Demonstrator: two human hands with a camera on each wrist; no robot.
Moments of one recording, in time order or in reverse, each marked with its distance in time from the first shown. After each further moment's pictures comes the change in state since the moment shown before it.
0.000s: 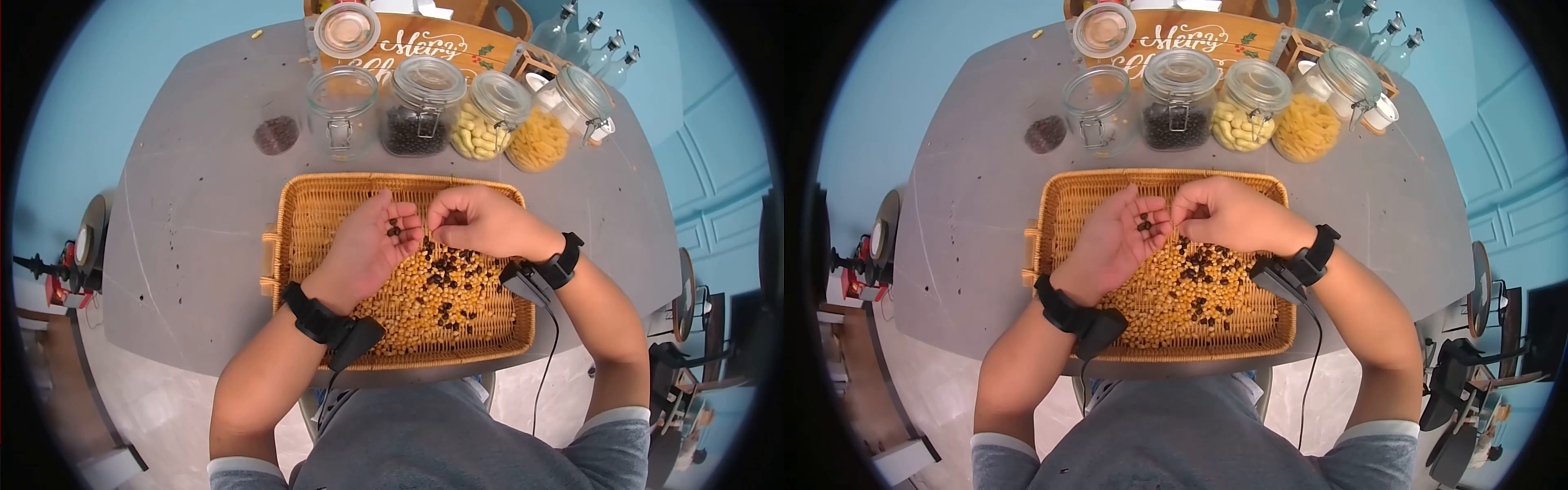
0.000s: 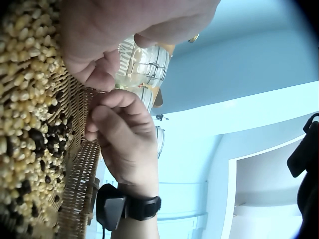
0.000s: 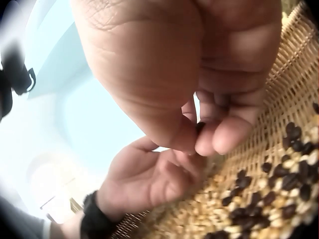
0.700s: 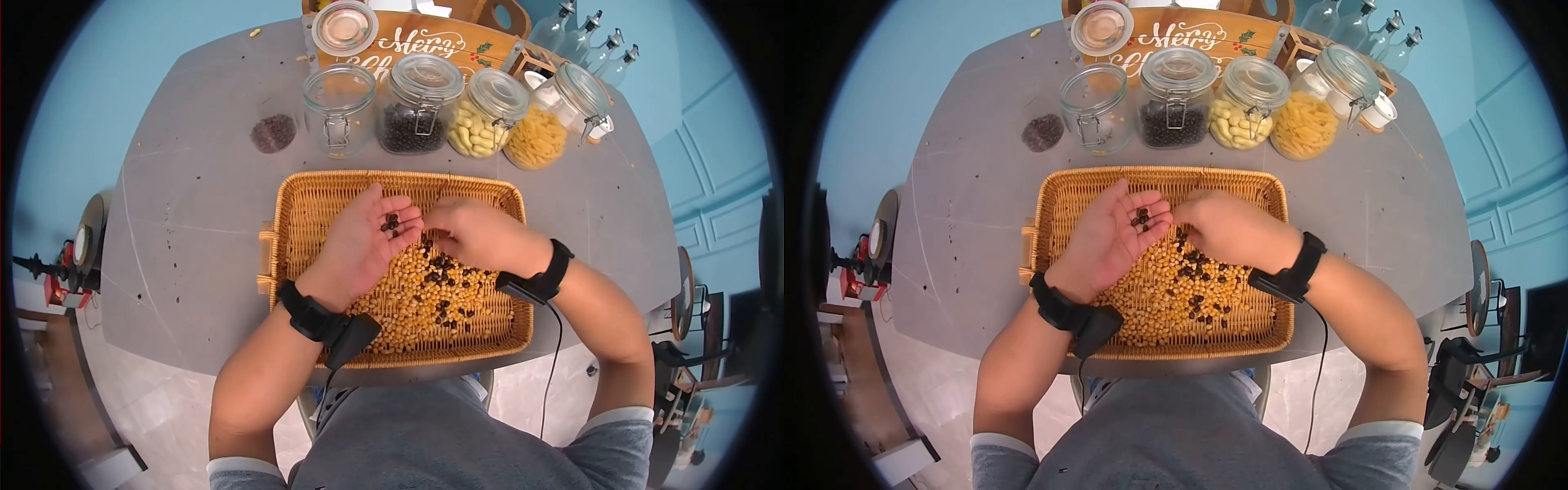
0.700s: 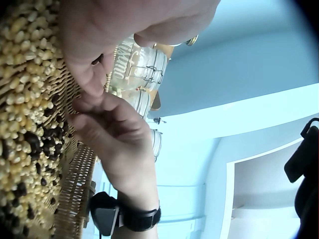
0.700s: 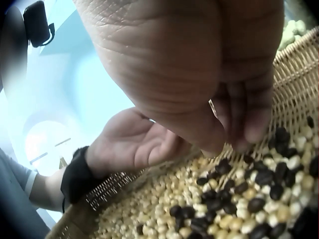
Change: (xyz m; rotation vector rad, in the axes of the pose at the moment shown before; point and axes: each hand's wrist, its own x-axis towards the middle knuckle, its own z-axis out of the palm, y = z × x) left_hand -0.001 0.003 0.001 -0.021 0.013 -0.001; right_hand -0.003 0.005 0.014 -0.452 0.125 -0.191
